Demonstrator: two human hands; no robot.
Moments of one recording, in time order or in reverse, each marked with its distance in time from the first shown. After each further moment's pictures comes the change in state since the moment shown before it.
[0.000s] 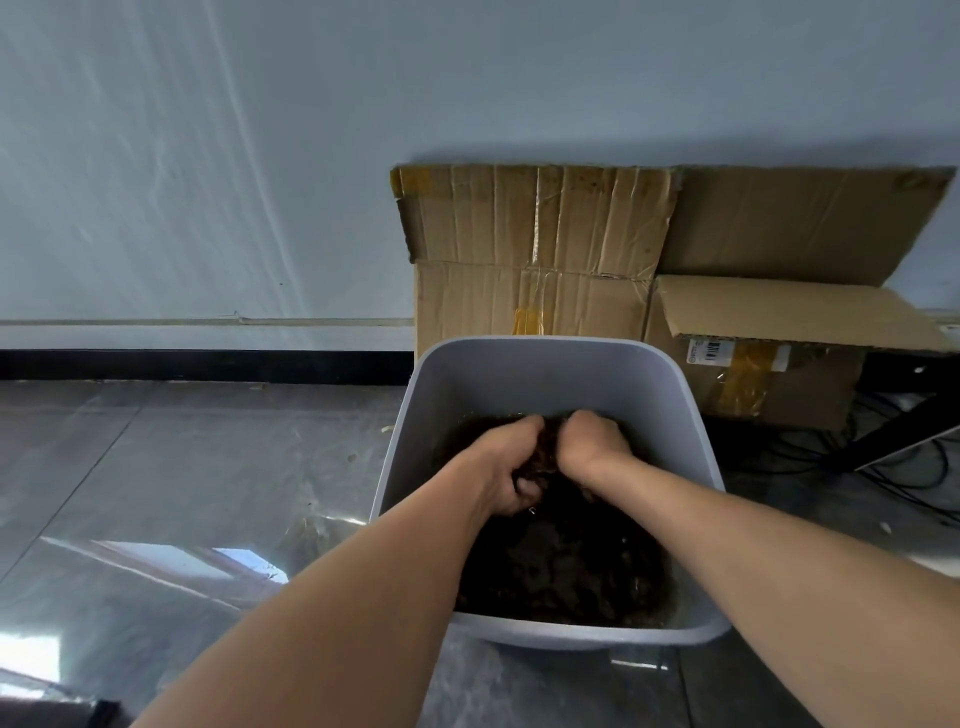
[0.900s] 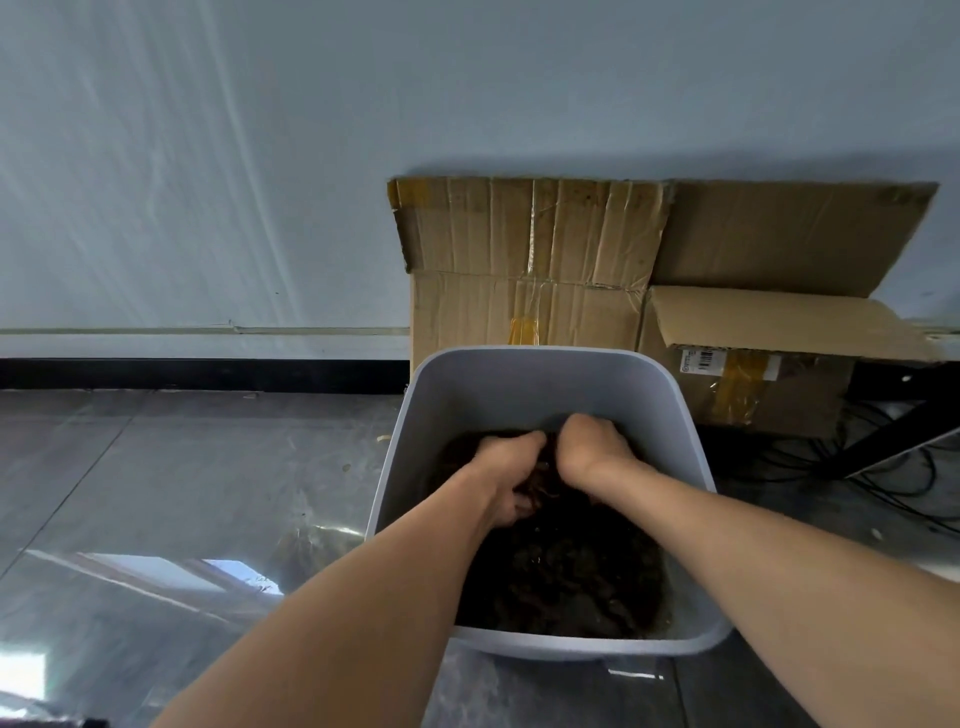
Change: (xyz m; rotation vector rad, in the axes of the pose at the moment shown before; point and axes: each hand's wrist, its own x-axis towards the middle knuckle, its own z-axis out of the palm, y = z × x) left_hand 0.000 -0.005 0.004 0.032 0.057 0.158; right_hand -0.007 -0.003 -0.013 -0.105 -0.017 -0.099
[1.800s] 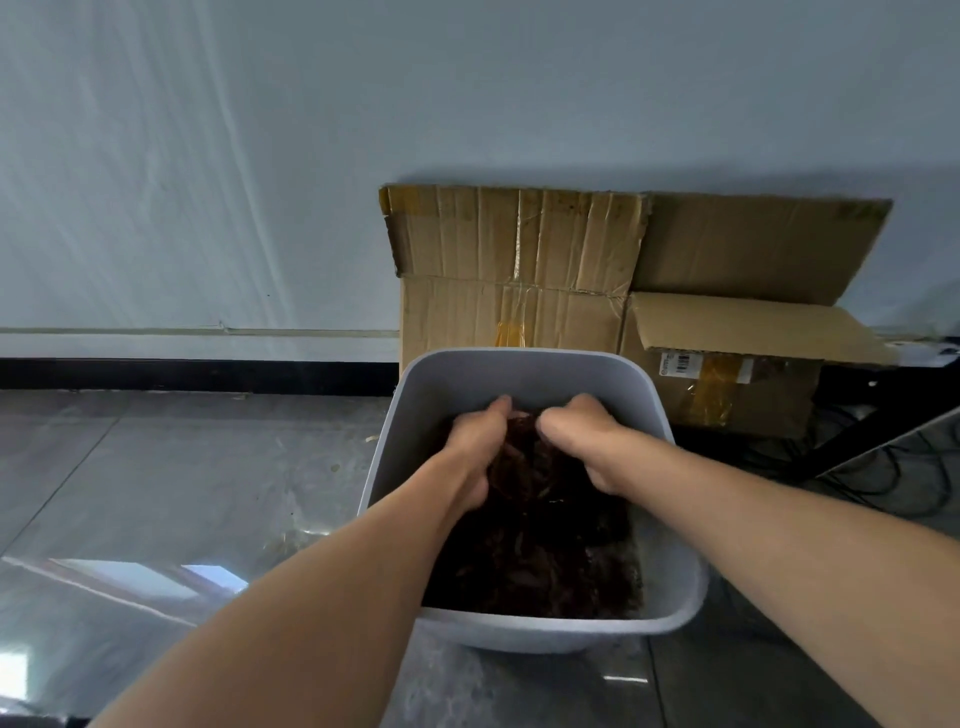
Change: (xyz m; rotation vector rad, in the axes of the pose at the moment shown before) left_hand 0.003 0.014 -0.010 -0.112 -0.009 0.118; right_hand -0.008 -0.003 -0.022 0.431 -0.105 0.072
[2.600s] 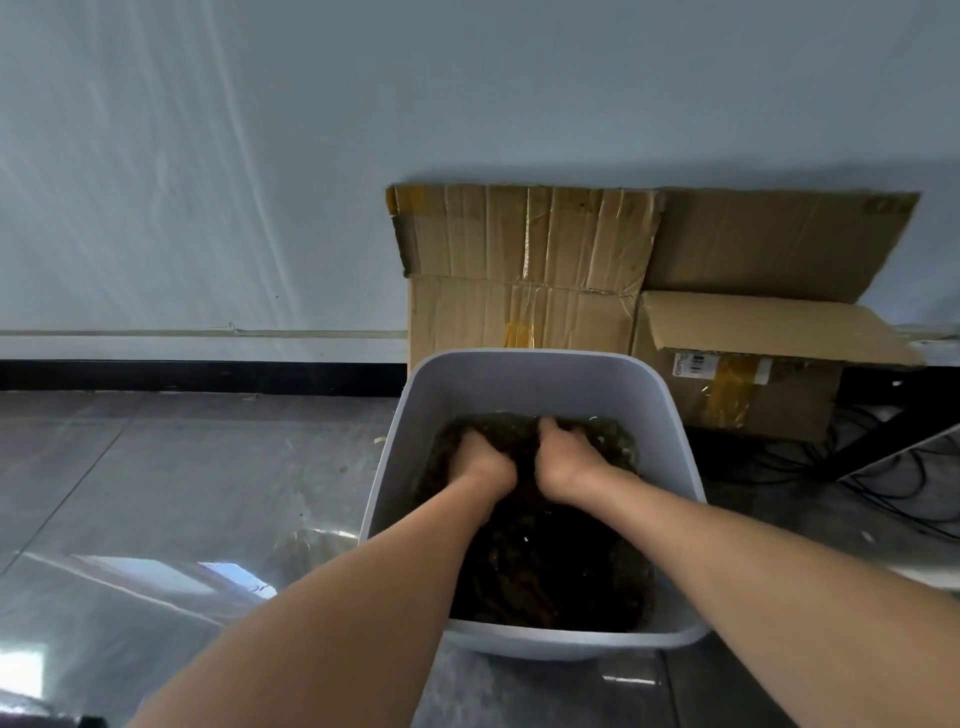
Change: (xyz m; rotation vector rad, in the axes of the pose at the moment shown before) left_hand 0.023 -0.030 -0.008 0.650 0.321 0.102; right_hand 0.014 0.016 0.028 -0.583 -0.109 -0.150
